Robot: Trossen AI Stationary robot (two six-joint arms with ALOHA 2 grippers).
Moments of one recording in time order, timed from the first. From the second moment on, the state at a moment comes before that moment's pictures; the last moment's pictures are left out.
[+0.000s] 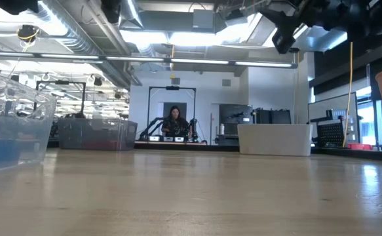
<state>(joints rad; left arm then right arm) -0.09 0.86 0.48 0.67 0.01 -0.43 -0.15 0.92 0.47 0.48 -0.43 0.55</state>
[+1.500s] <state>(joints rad) -0.09 0.86 0.48 0.67 0.02 -0.47 -0.14 0.68 0.49 0.39 -0.10 0.49</state>
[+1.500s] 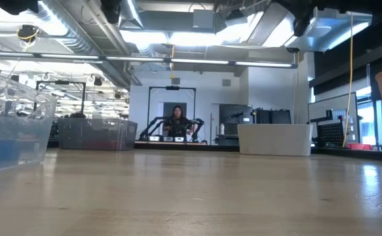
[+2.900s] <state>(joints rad) -0.03 0.21 0.14 0.29 0.02 -0.36 -0.14 0.68 0.49 0.36 -0.12 0.55</state>
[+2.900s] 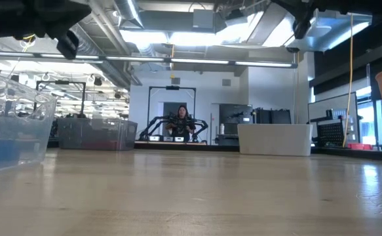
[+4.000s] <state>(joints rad) -0.02 0.01 0.01 0.01 -0.01 -0.28 -0.14 0.68 0.49 0.35 -0.15 0.58</state>
